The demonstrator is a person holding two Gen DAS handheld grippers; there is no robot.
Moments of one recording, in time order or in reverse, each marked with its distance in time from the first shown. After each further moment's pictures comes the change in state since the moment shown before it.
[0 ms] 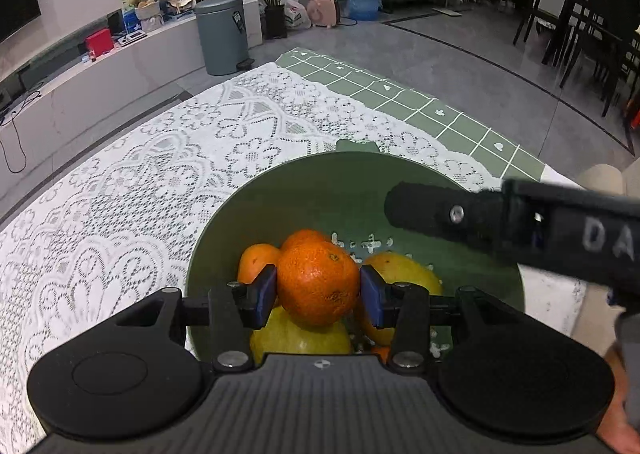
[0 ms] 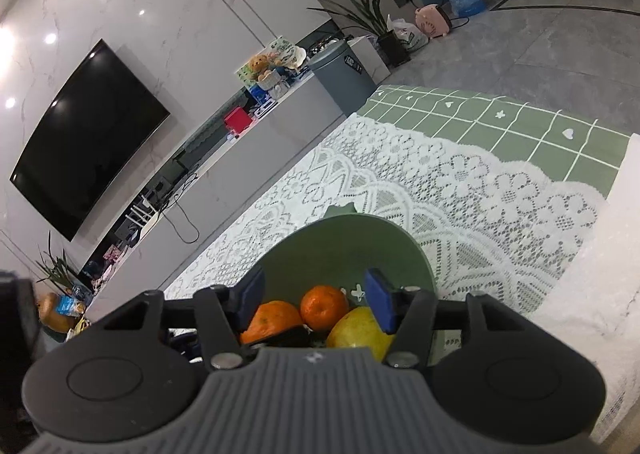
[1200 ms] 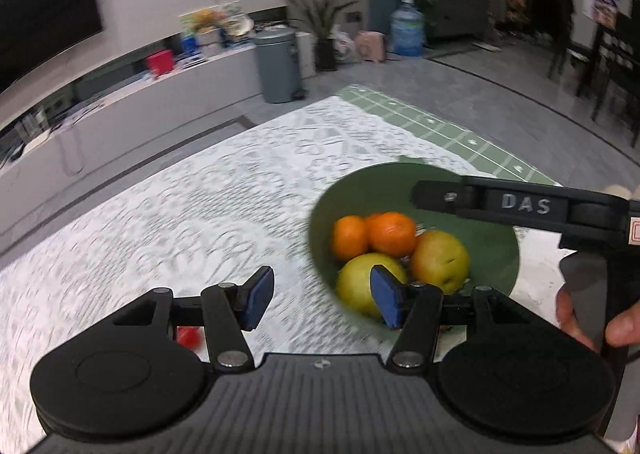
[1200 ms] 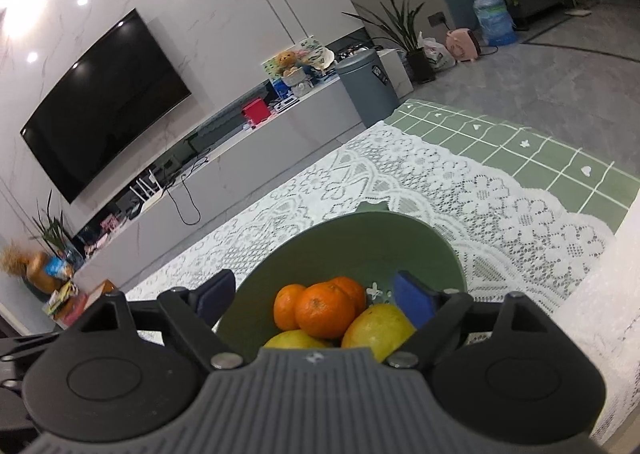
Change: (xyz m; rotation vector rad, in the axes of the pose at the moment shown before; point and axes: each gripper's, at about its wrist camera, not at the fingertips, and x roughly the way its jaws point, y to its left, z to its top) left arm -0.107 0.032 -0.045 -0.080 -0.101 0.142; right arm -0.006 0.027 -0.013 -0.165 -0.013 -0.003
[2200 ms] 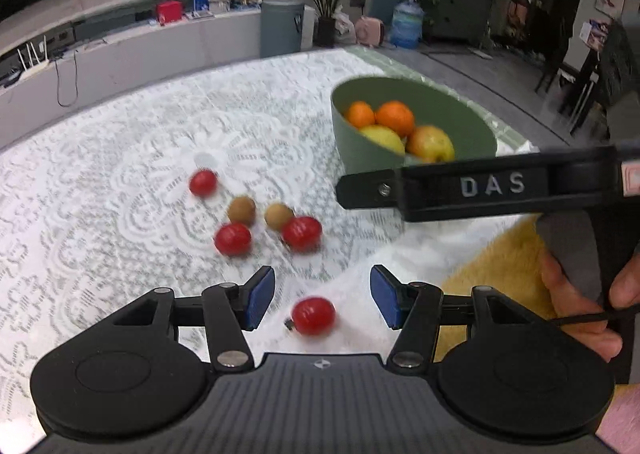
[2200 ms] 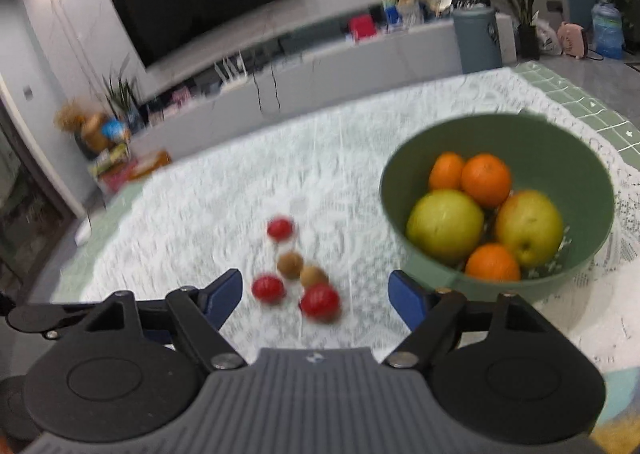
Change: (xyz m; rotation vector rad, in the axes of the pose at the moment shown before) left arm -0.041 0.036 -0.121 -0.111 0.052 -0.124; right arm -0.022 0.093 -0.082 -0.327 0.260 0.157
